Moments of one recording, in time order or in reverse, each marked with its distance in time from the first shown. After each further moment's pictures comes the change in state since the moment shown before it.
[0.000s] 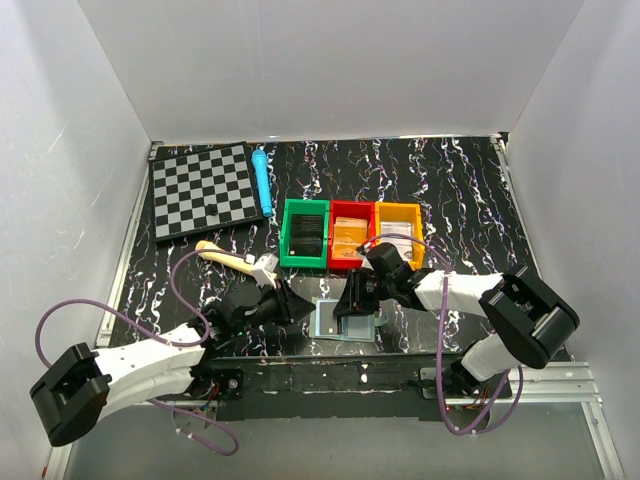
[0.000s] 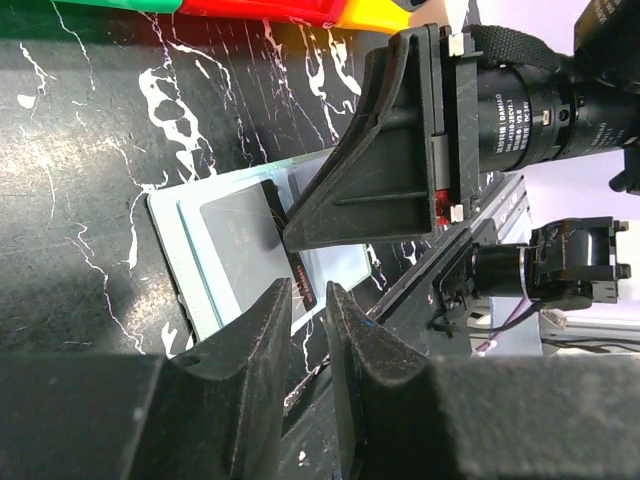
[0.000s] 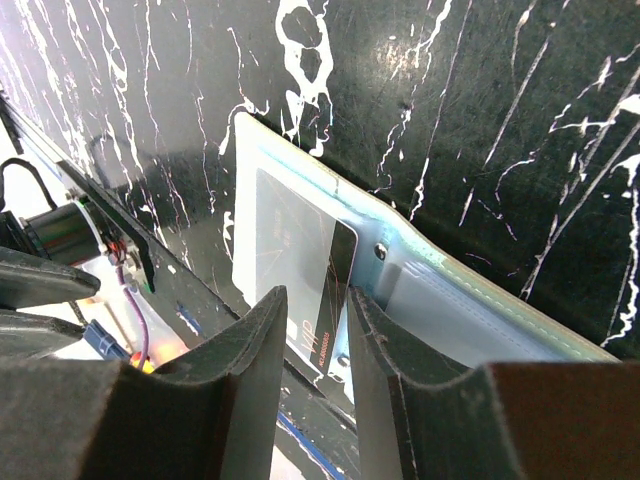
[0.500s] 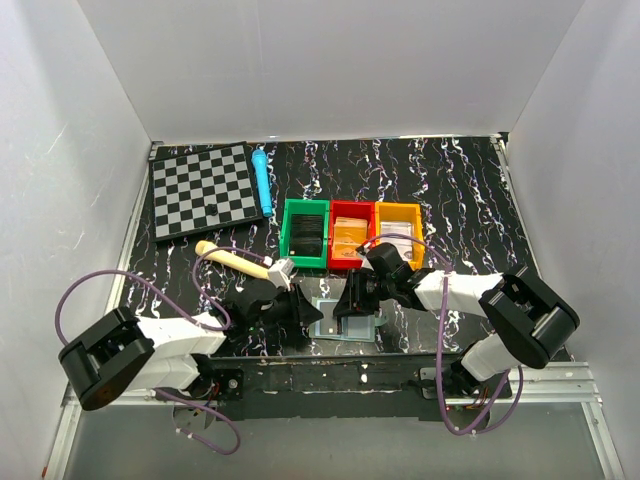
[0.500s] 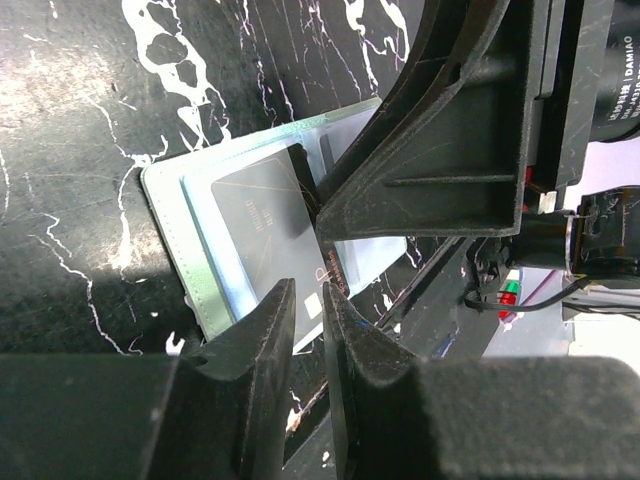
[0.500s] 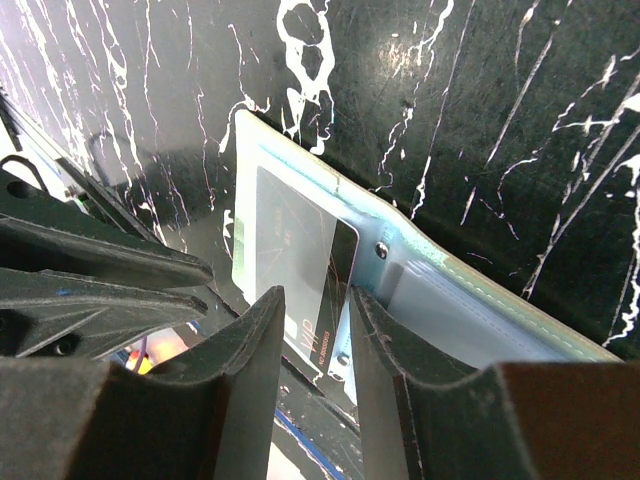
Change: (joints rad) left arm 0.002 0.290 0.026 0.151 0.103 0.011; right arm 0.000 0.000 0.000 -0.002 -0.003 -0.006
